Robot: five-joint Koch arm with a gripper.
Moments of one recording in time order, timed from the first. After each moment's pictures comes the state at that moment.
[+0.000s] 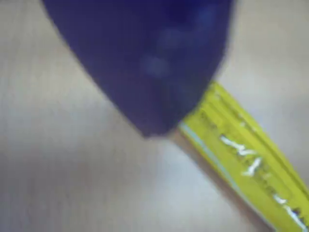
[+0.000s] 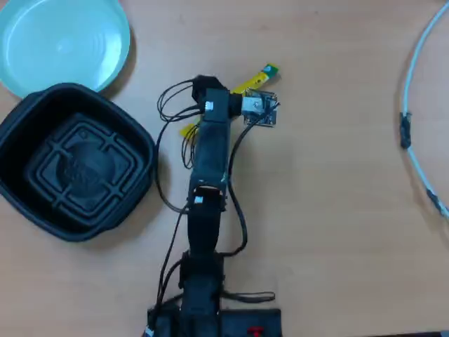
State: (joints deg) arm 97.8 55.6 47.4 80.2 -46.4
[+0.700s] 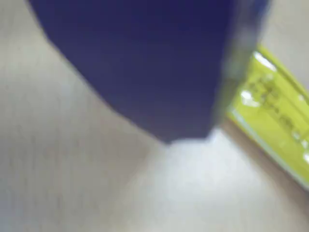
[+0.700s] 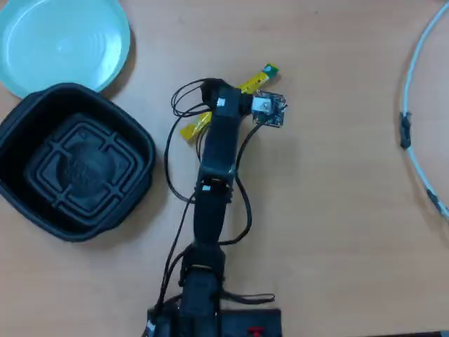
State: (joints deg) arm 101.0 46.8 42.8 76.5 -57.7
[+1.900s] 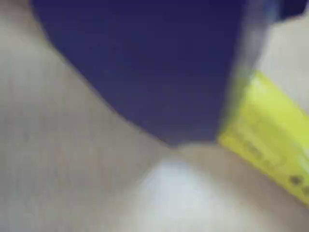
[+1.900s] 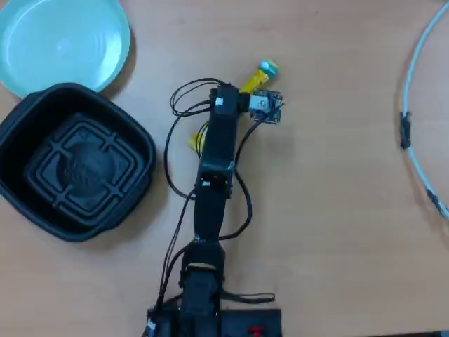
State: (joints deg) arm 99.3 42.1 41.0 72.2 -58.4
